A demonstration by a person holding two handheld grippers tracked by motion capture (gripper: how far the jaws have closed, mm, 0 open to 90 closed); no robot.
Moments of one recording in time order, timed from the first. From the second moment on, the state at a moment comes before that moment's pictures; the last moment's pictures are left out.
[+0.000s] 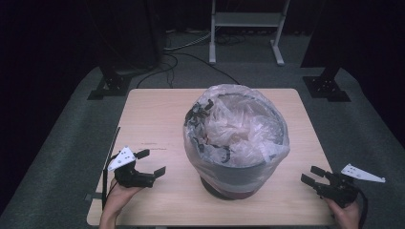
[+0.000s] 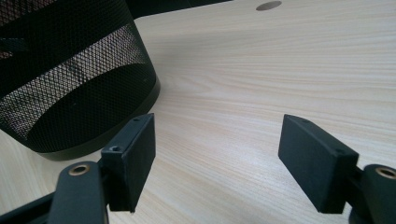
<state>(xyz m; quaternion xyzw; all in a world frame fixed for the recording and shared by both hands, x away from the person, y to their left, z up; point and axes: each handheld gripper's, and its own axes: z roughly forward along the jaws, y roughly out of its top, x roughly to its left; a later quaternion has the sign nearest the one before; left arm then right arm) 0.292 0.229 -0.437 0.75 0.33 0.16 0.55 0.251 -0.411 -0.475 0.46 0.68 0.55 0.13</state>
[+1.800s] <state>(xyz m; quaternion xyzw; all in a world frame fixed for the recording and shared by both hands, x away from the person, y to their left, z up) 0.291 0.222 -0.434 0.75 0.32 0.15 0.57 0.289 -0.392 -0.453 0.47 0.67 0.55 0.16</state>
